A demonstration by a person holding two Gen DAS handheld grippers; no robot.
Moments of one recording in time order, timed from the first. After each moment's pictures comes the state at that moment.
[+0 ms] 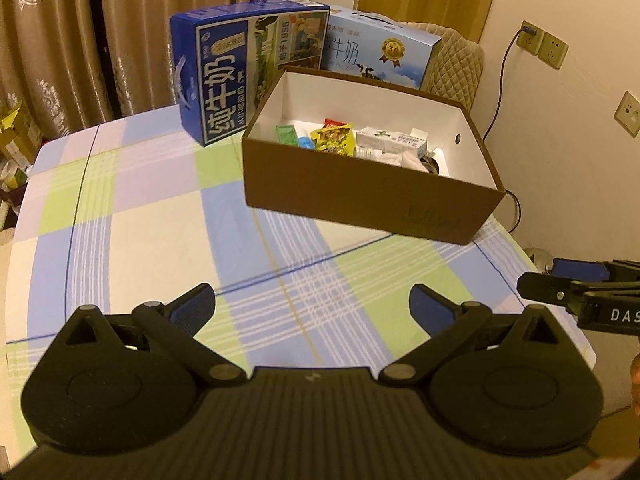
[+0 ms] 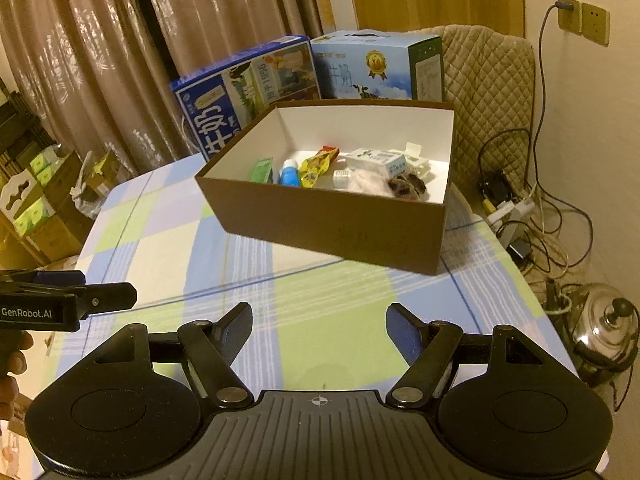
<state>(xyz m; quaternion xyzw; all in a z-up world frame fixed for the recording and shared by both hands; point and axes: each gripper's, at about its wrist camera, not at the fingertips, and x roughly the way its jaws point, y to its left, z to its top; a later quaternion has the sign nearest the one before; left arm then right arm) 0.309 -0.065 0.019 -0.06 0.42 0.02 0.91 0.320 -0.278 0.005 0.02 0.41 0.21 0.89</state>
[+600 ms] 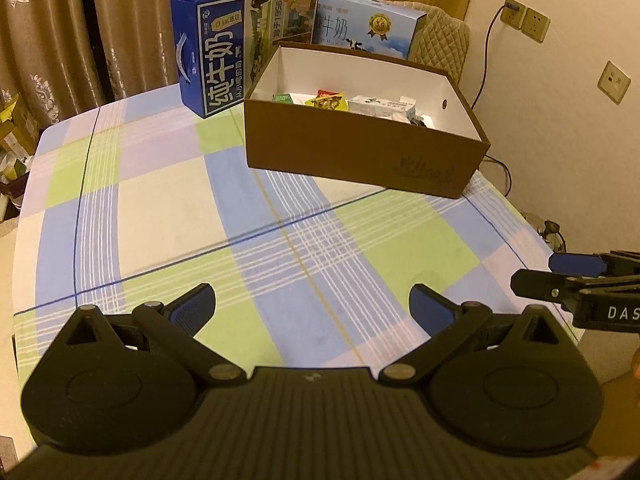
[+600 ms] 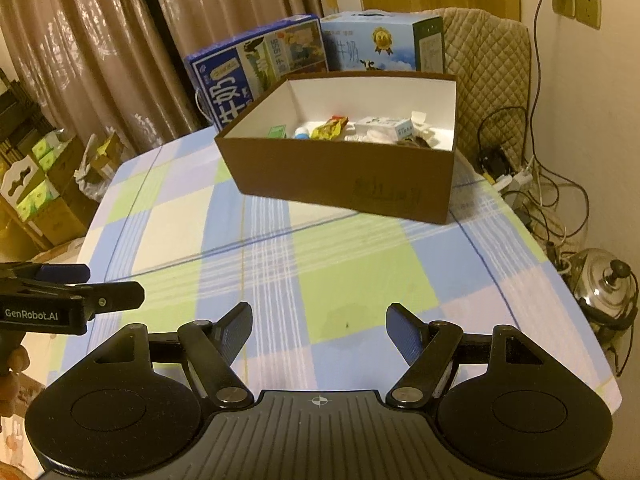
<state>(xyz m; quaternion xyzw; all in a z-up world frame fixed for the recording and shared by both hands) 0.259 -0.064 0.009 -0.05 0.44 0.00 0.90 0.266 -0.268 -0.005 0.02 0.43 0.20 0.88</state>
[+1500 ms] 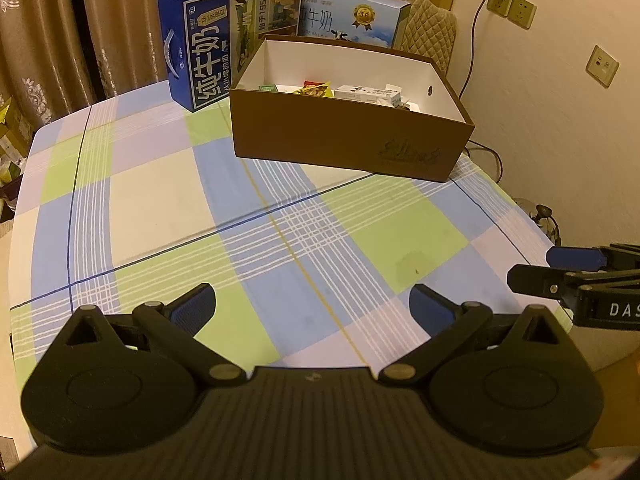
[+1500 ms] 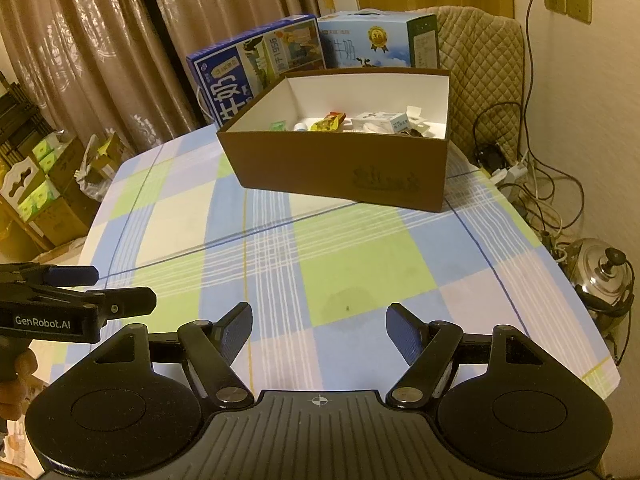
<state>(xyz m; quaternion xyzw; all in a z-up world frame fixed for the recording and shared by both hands) 0.245 -0.076 0.007 -0.04 0.44 -0.02 0.90 0.245 -0.270 -0.004 0.03 0.43 0.20 0.88</state>
